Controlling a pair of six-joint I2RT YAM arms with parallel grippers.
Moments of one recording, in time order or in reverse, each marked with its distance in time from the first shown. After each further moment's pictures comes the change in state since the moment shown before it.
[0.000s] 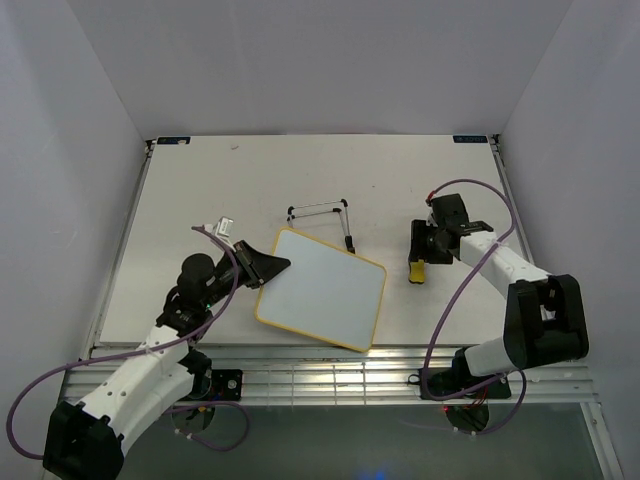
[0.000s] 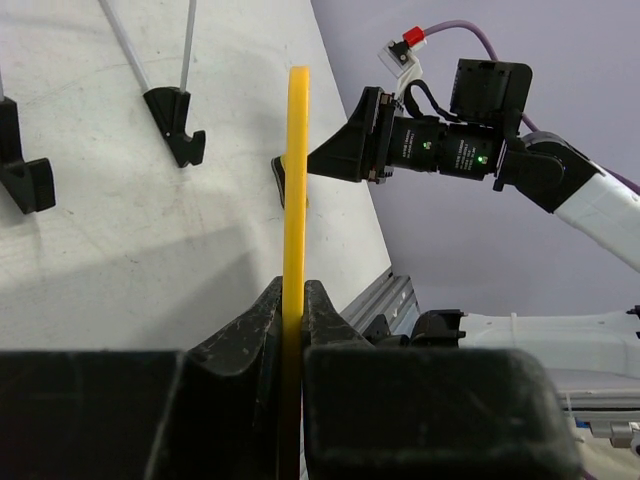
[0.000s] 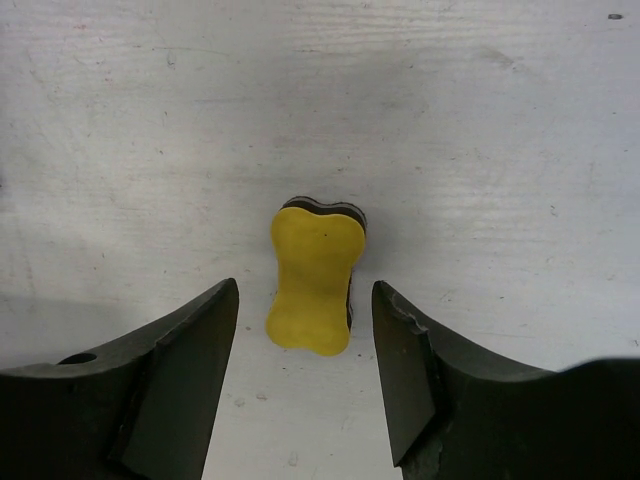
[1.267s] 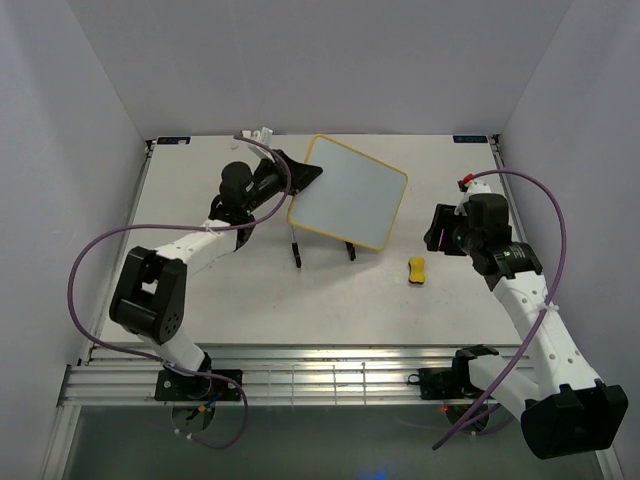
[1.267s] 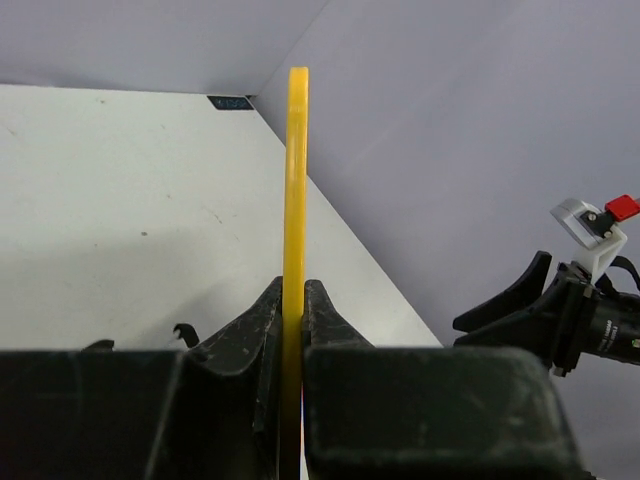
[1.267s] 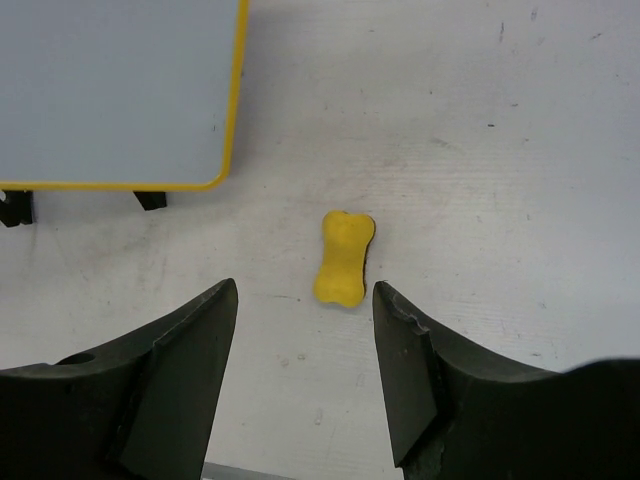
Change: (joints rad) left arm 0.044 0.902 0.676 0.466 0.070 0.235; right arm -0.031 -0.464 0.050 -0.127 -0.001 -0.001
